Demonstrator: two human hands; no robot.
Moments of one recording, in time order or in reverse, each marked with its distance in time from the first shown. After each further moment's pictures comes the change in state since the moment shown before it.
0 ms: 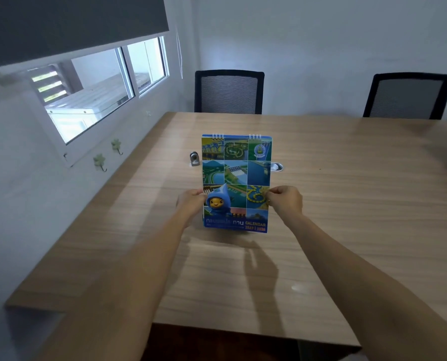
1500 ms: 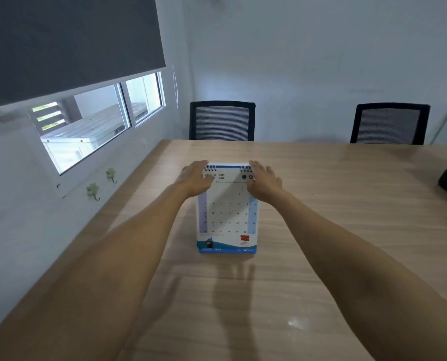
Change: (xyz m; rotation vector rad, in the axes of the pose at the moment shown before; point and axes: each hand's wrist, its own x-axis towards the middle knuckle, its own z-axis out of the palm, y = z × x) left_hand 0.029 0.122 -0.008 0.701 -0.076 0.513; right_hand 0.036 -0.105 -0.017 -0.608 -0.216 -0.386
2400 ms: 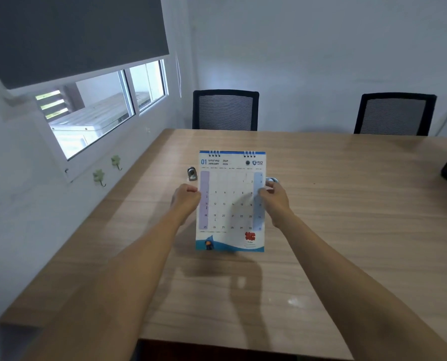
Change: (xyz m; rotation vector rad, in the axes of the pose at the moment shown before) left_hand -0.062 -0.041 0.046 -0.571 0.180 -0.408; right_hand -0.064 0.014 0.044 0.952 0.139 0.370
